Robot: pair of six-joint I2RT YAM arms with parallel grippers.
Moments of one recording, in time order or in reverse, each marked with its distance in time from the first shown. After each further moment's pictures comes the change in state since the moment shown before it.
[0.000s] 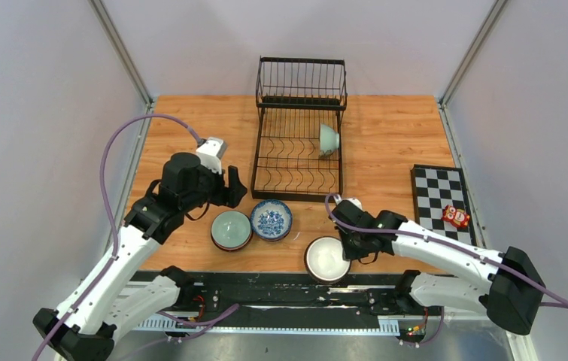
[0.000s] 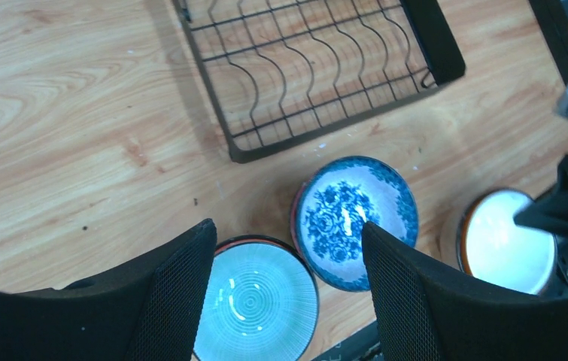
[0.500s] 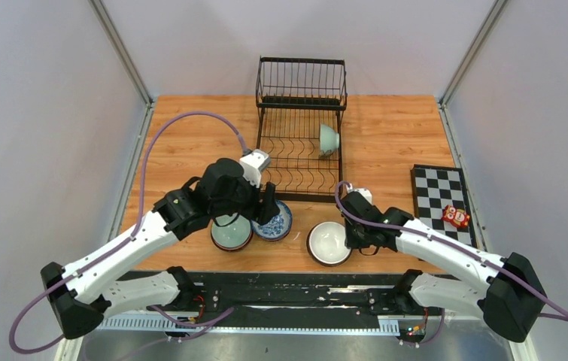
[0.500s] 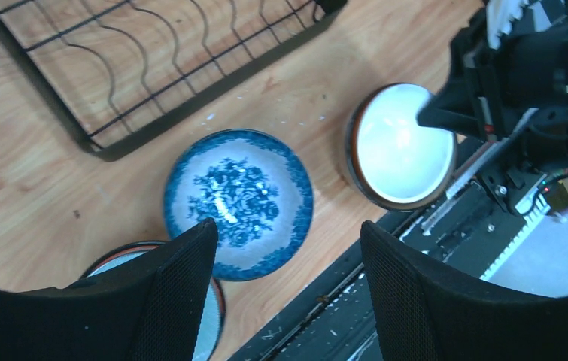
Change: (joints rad) left arm -0.334 0.148 0.072 -0.010 -0.046 -0.075; right arm -0.138 -0.024 -0.021 0.096 0.071 0.020
